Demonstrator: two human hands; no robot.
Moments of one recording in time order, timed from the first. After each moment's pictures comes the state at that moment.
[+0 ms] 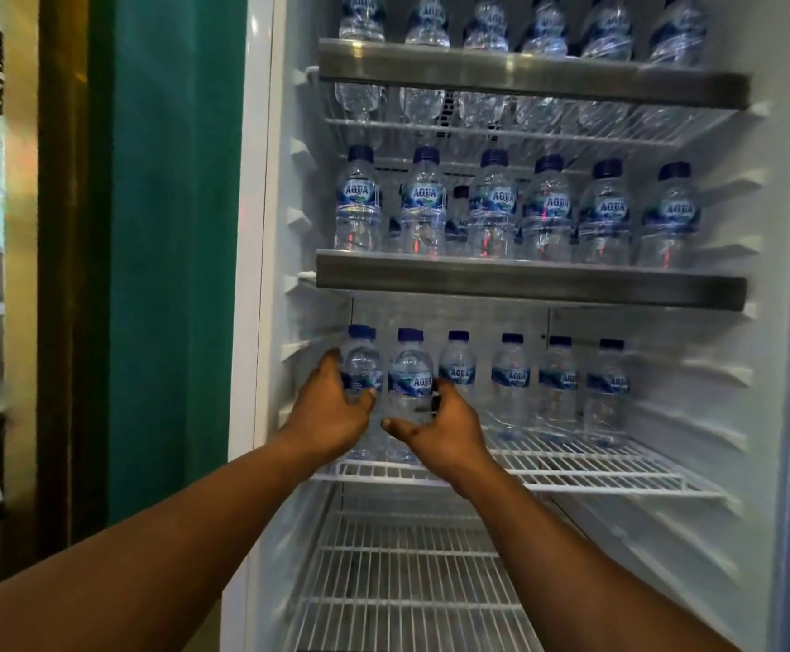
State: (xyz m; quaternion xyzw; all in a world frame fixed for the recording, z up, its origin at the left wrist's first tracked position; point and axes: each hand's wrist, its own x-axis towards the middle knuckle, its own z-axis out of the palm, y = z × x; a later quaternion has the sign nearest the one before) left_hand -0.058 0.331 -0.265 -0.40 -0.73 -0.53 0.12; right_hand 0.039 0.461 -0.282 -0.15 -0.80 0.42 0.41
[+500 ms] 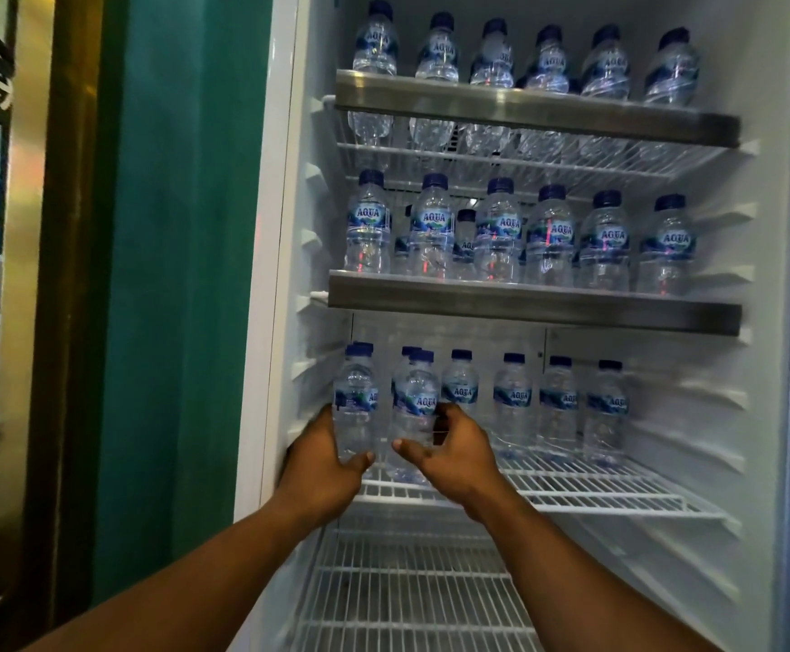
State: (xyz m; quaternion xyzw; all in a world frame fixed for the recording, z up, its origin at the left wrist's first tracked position) left_hand -0.058 0.315 -0.301 -0.39 -0.74 -0.54 0.10; right_hand 0.045 0.463 -0.284 -0.16 -0.82 0.38 0.40
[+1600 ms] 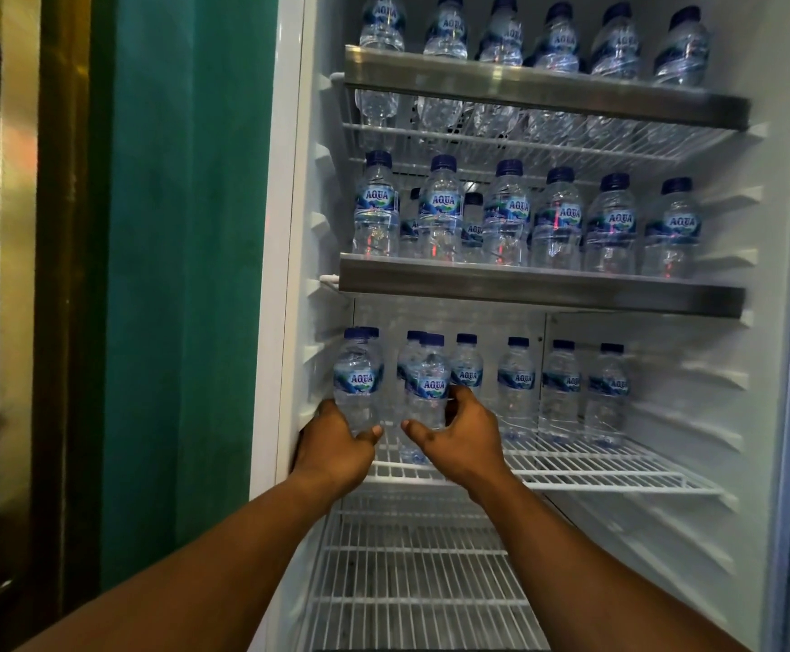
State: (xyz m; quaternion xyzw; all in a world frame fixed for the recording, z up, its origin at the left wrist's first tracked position) left_hand -0.063 0.321 -0.299 -0.32 -0.77 -0.55 0.07; right_hand 0.045 0.450 -0.287 -0.20 -0.81 0.31 0.45
